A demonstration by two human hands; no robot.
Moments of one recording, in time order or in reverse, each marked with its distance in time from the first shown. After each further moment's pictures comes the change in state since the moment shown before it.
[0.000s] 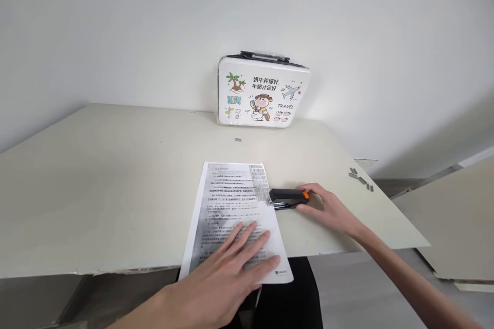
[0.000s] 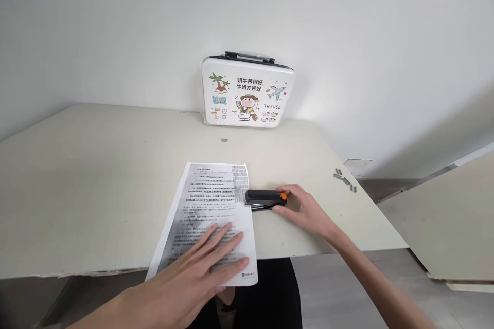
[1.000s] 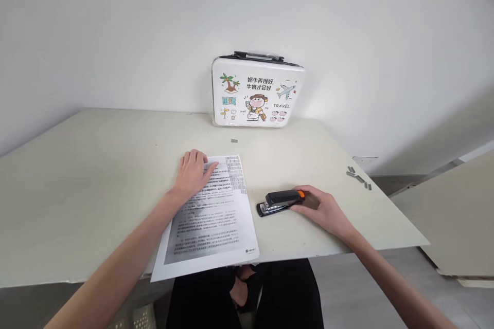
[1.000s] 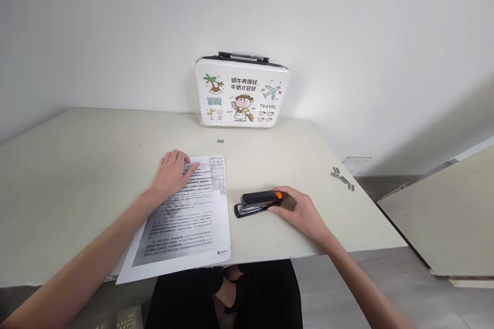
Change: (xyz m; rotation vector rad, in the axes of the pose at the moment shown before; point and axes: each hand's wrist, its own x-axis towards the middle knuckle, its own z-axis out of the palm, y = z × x) left_hand 0.068 -0.187 -0.056 0.421 0.594 -0.600; right_hand 0.000 0.013 0.015 0.105 0.097 0.056
